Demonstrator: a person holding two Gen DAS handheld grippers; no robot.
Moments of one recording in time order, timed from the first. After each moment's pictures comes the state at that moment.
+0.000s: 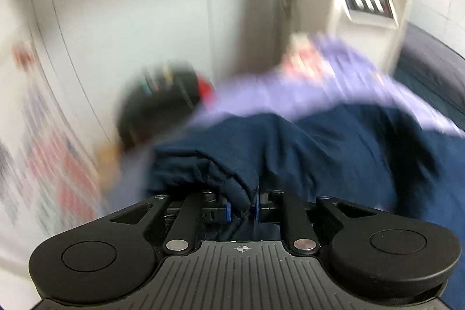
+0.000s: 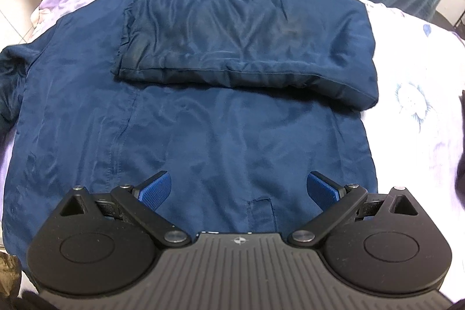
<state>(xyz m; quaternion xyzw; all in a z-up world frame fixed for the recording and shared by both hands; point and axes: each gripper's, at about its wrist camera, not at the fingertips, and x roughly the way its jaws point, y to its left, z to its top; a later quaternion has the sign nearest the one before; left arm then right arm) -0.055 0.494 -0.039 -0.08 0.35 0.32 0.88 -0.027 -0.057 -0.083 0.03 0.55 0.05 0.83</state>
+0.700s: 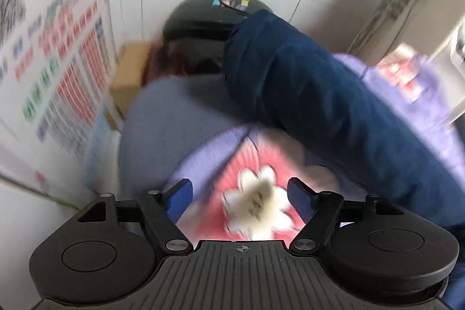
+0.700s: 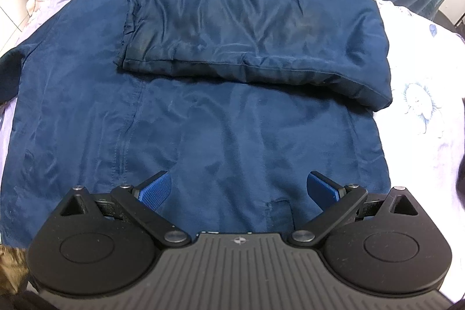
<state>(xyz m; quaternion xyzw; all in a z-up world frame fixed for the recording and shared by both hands) -0.095 0.590 -0.140 -0.35 0.36 0.37 0.78 -0.016 -0.031 -0.088 0.01 0.57 0.04 0.82</state>
